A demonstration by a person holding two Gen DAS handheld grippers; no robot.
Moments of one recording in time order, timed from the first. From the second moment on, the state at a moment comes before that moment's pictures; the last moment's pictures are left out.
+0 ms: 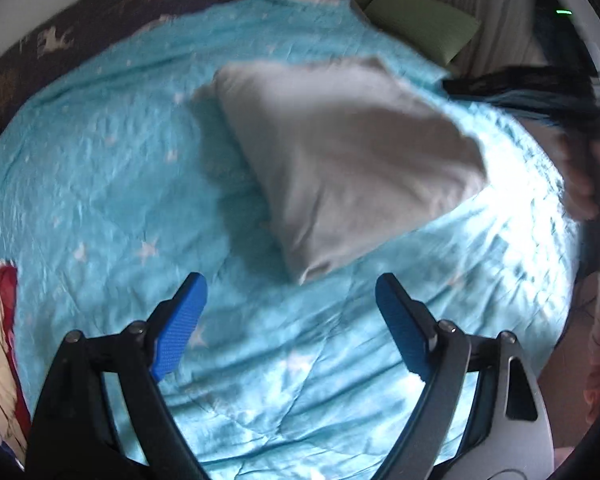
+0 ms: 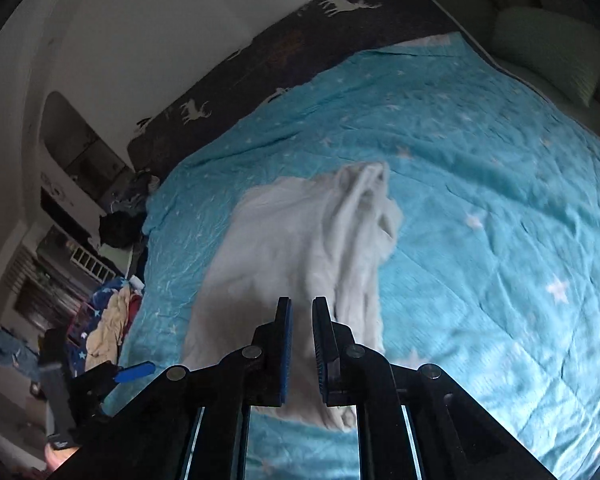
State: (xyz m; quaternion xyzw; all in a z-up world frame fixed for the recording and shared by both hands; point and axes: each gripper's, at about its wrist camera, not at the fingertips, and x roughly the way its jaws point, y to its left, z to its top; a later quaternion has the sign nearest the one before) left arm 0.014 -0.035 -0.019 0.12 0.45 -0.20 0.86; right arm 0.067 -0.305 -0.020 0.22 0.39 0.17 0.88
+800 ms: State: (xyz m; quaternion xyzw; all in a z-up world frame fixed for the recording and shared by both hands) left arm 0.111 -0.043 -0.013 0.01 0.46 -0.22 0.86; right arm 0.154 -0.263 -0.028 0.16 0.44 0.17 0.87
